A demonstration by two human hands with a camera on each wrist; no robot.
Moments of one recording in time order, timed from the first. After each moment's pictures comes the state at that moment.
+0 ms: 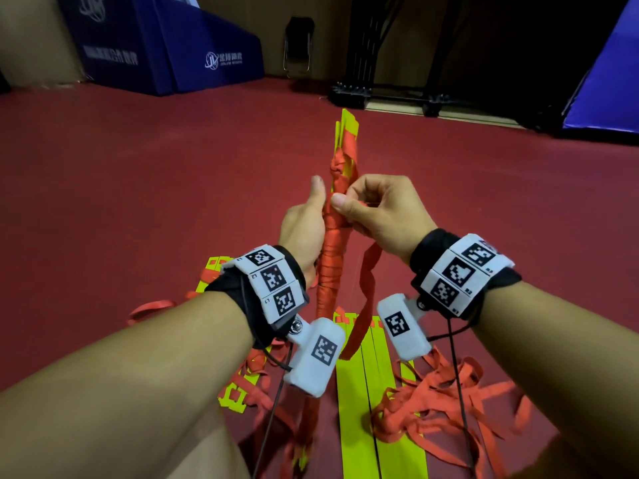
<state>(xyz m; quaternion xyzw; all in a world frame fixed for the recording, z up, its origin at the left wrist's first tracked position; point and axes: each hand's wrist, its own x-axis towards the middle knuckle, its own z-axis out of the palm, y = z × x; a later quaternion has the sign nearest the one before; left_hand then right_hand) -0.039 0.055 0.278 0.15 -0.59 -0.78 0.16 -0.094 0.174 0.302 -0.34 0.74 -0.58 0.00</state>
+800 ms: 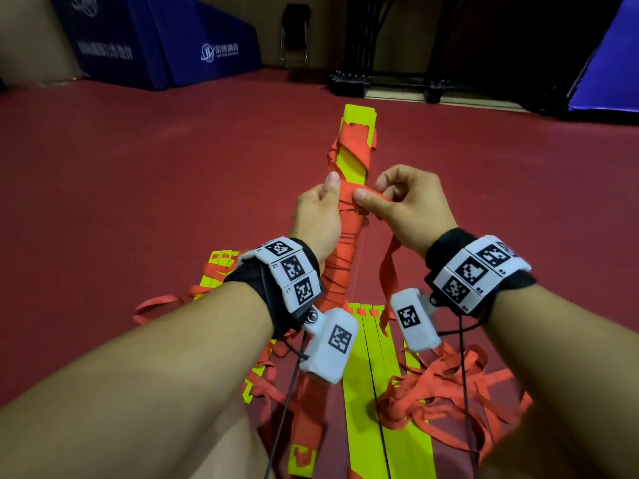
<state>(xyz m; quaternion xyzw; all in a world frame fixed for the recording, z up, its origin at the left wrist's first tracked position) -0.062 0.061 0.258 0.10 -0.66 -0.70 0.24 -0.107 0.196 0.284 -0.26 0.79 -0.55 -0.09</state>
